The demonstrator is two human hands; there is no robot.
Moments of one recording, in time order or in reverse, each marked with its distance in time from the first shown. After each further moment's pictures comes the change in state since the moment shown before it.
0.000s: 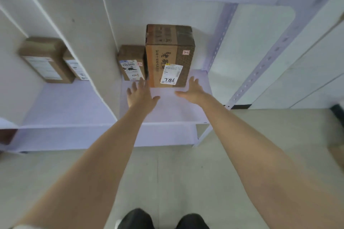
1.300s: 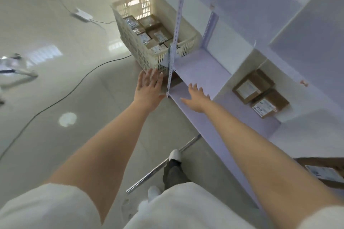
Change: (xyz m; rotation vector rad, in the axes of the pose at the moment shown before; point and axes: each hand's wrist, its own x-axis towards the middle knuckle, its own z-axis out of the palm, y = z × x) left_hand -0.339 -0.523 -0.255 0.148 0.035 -0.642; right_hand -0.270 -0.526 0.323 -0.846 -0.585 -0.705
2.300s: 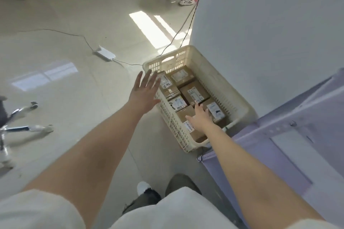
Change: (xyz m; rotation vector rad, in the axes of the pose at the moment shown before) left_hand 0.428 -0.379 -0.059 0.264 -0.010 0.010; right_hand 0.428 -0.259 -0.195 0.103 0.022 0.052
